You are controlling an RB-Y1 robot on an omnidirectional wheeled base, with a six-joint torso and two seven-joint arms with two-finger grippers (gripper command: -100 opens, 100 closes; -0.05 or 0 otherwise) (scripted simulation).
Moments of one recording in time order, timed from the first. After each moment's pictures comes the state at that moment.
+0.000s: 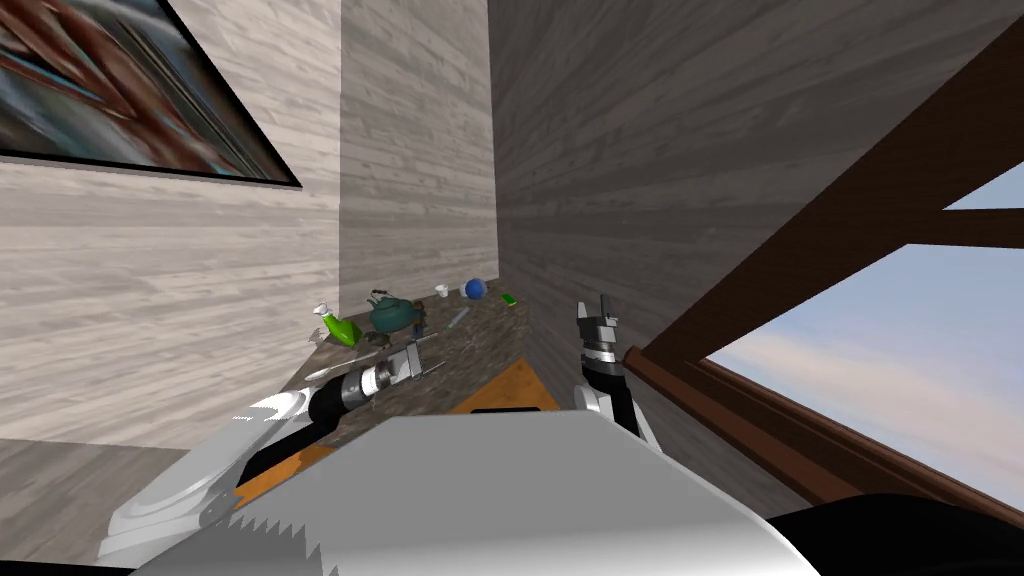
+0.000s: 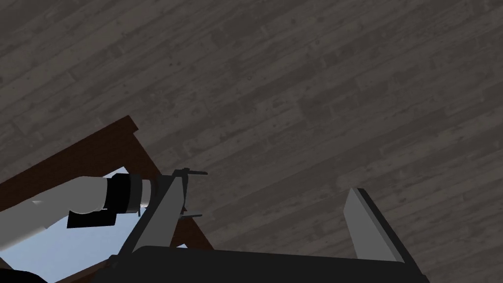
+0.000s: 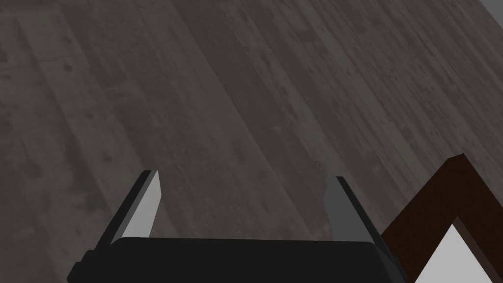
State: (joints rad) left arm 0.50 0.60 0.29 -1.97 -1.04 -1.05 -0.43; right arm 0.50 0.00 0.01 -2.21 0.00 -0.54 -0.10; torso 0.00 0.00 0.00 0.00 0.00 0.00
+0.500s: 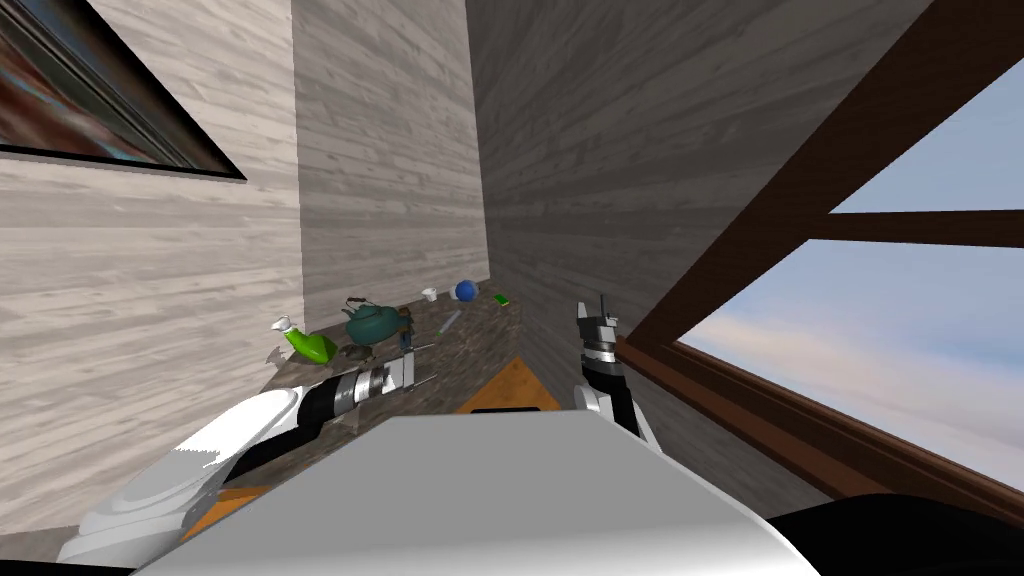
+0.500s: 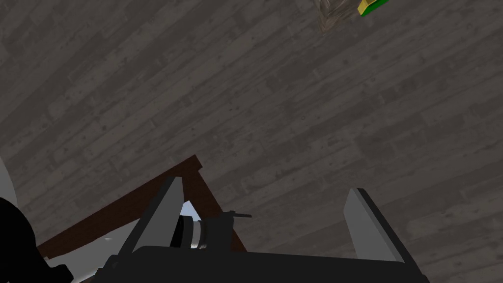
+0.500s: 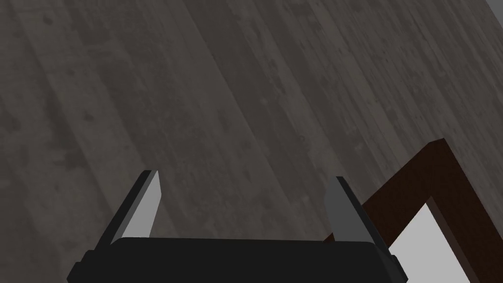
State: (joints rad) left arm 0.51 0.68 0.32 -1.92 -1.19 -1.12 -0.46; right arm 0.50 0.00 0.01 -2.21 0.00 -0.54 -0.10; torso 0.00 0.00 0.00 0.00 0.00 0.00
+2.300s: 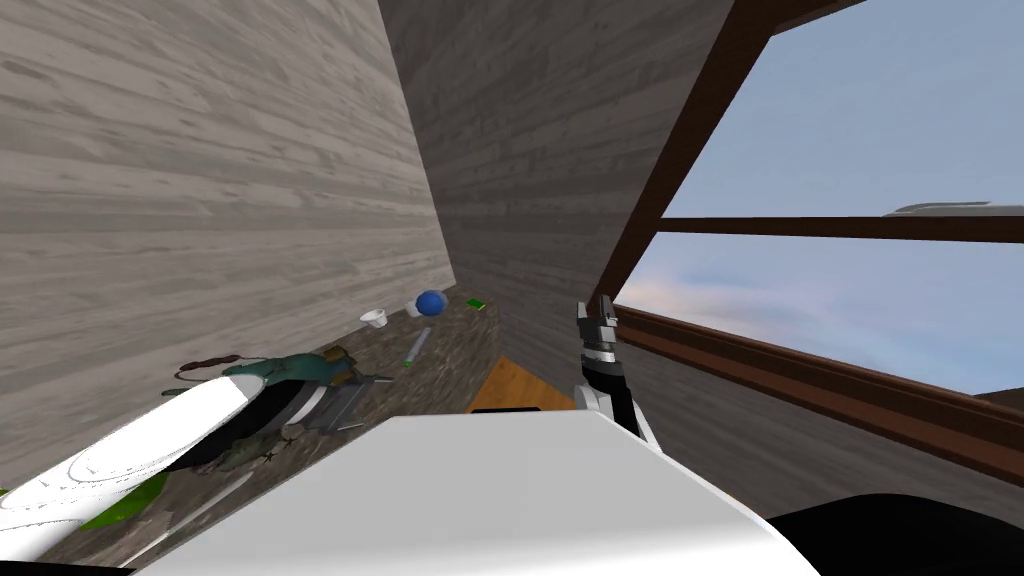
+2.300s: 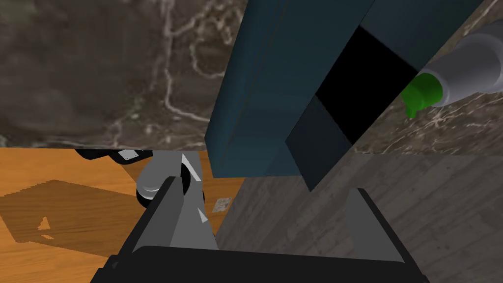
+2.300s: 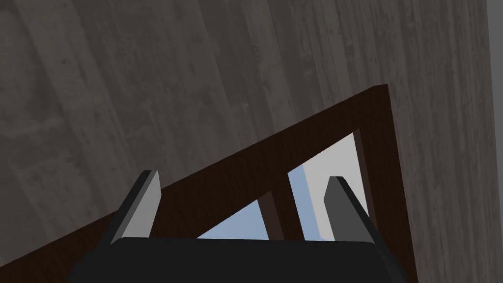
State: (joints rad) left arm 0.50 0.92 0.43 -1.73 -1.68 -1.41 -0.61; right arm 0.50 0.00 0.01 -2.21 0.00 -0.54 -0.10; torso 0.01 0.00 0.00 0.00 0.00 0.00
